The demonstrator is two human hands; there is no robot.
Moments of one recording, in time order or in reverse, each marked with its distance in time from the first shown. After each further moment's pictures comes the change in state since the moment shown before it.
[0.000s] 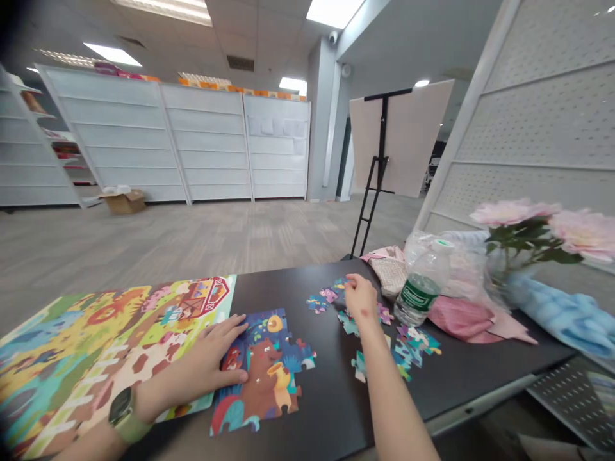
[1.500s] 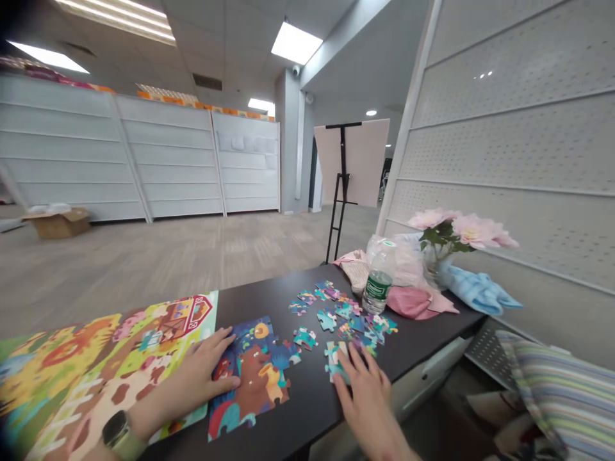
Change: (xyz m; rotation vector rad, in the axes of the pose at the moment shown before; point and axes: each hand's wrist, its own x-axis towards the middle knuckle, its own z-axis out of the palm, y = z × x) left_hand 0.000 -0.004 0.007 0.036 0.042 0.045; right_hand -0.196 0.039 -0.058 -0.326 -0.037 -0.160
